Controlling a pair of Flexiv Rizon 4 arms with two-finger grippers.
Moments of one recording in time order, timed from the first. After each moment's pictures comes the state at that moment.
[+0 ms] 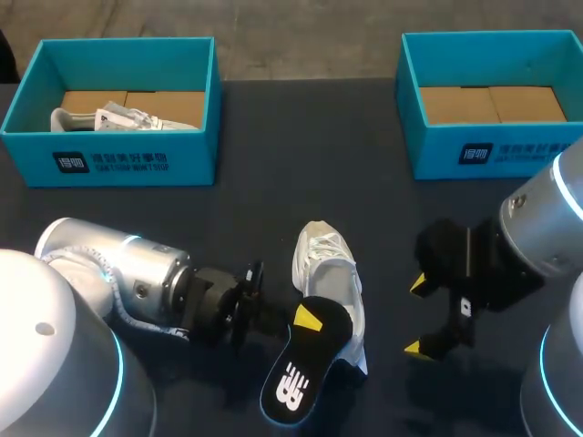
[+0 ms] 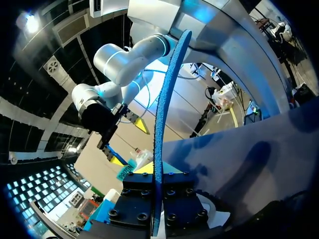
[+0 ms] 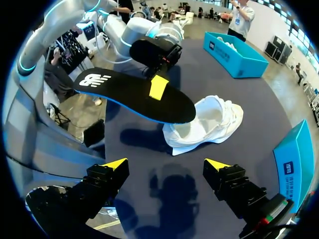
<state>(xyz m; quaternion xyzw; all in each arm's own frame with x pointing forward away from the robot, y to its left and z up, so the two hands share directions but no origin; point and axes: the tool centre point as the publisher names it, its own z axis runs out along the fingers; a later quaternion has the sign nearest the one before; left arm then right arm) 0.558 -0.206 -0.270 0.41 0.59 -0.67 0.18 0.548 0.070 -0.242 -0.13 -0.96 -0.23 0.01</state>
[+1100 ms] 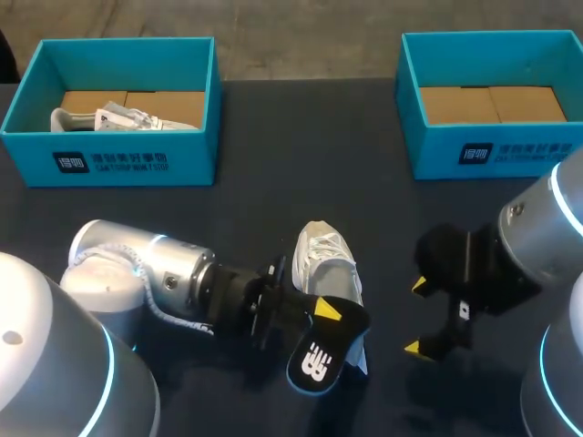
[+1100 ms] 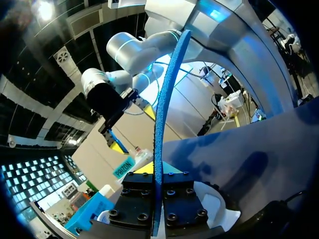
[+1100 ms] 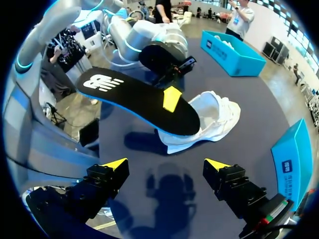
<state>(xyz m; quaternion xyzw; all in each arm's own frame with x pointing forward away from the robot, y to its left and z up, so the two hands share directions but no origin) 0.582 -0.235 -0.294 0.37 0.60 -0.69 0.15 0.556 0.066 -0.255 -0.14 -0.96 -0.23 -0.02</state>
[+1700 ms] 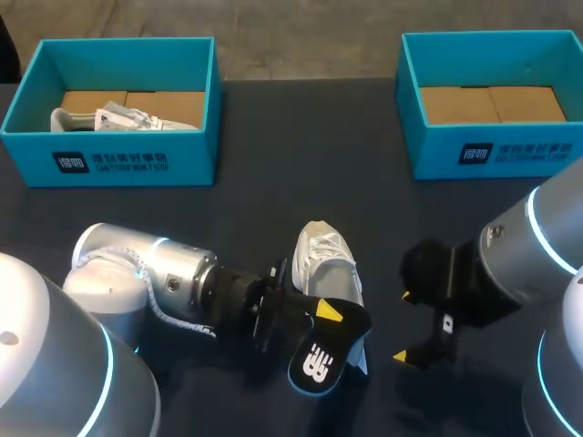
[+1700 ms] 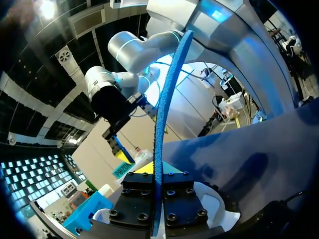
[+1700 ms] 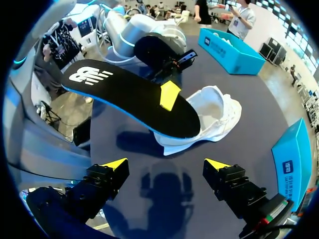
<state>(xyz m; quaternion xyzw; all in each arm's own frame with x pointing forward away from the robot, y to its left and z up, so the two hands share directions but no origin) 0.582 -0.237 -0.297 0.36 0.60 -0.70 0.14 0.559 0.075 -0.281 -0.14 -0.96 -0.22 -0.03</state>
